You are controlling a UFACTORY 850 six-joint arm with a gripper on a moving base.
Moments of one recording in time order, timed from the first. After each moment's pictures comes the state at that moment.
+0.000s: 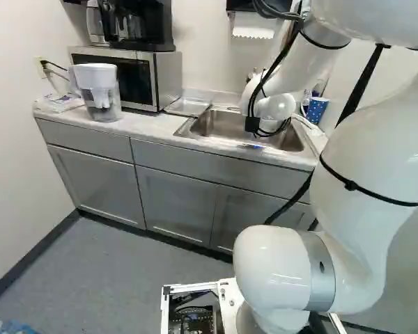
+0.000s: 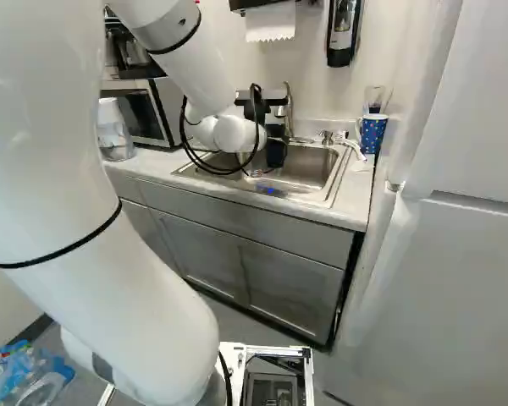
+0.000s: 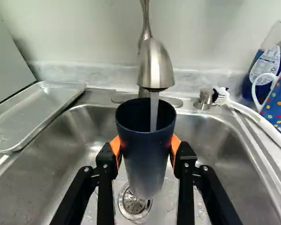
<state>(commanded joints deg) -13.8 -1.7 -42.0 -0.3 28.9 0.0</state>
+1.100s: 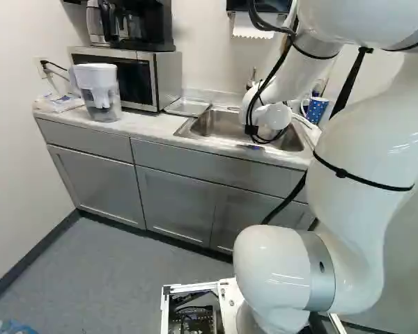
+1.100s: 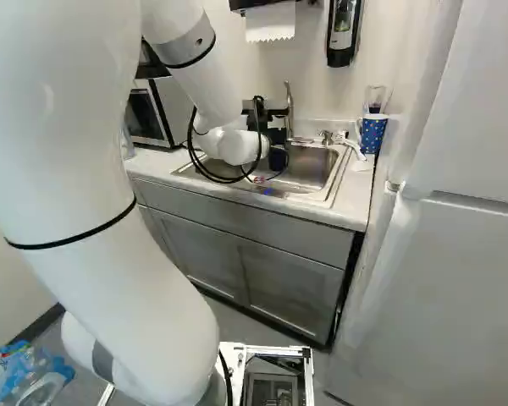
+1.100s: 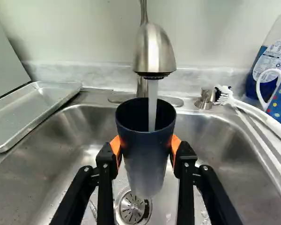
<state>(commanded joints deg) -13.9 -5.6 -41.6 -0.3 36.0 0.0</state>
